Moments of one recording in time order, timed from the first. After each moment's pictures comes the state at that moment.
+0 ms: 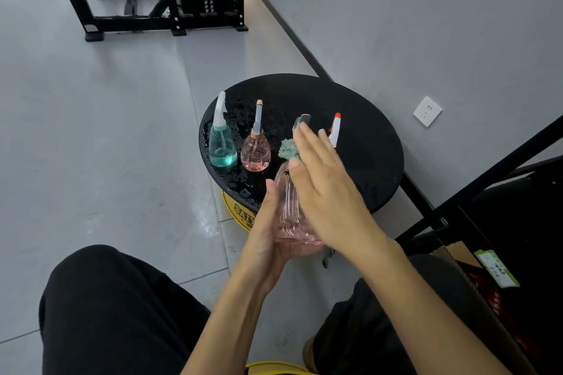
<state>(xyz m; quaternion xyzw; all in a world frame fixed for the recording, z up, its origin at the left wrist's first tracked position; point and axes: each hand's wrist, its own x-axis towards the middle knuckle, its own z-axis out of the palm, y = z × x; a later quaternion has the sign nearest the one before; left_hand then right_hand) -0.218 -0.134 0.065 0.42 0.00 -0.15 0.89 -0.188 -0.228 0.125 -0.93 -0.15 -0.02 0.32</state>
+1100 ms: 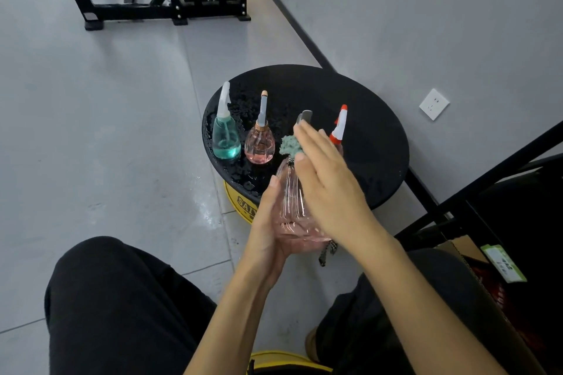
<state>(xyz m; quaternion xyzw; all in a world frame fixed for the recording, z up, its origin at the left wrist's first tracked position) -0.219 -0.129 0.060 0.43 0.05 -0.13 0.89 -0.183 -0.220 0.110 -0.92 -0.13 -0.01 0.37</state>
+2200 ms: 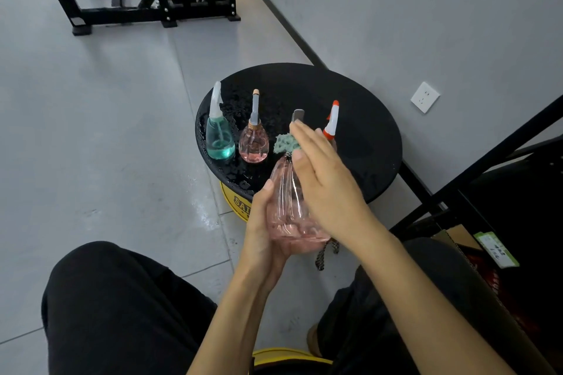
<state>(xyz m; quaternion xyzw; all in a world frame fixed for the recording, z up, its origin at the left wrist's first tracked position) -0.226 -0.132 0.059 0.39 0.09 -0.13 0.91 -0.190 -0.225 0.110 -0.91 -0.12 -0.01 0.39</state>
